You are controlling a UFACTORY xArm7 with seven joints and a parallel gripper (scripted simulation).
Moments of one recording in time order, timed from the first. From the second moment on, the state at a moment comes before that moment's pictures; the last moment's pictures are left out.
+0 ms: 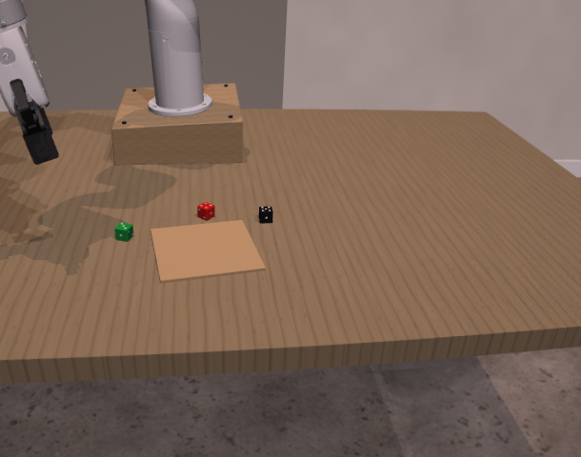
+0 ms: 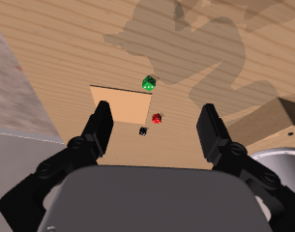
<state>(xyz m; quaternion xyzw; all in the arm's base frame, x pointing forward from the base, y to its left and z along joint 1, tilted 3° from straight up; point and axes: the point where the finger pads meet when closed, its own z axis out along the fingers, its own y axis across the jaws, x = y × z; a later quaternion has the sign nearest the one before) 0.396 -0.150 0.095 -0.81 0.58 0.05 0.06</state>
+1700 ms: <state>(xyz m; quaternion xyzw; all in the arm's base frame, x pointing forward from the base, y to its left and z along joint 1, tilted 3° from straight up) 0.388 -0.079 0.056 -0.93 0.37 -0.02 -0.01</state>
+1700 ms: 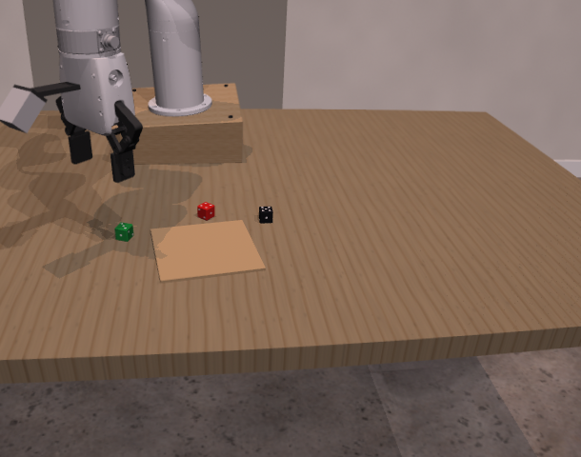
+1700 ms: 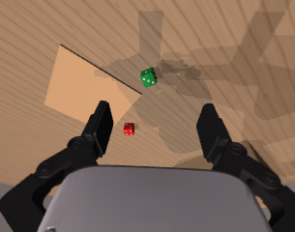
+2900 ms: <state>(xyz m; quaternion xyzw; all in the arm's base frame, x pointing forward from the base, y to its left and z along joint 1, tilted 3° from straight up) 0.394 -0.084 -0.014 -0.93 0.37 -0.02 -0.02</state>
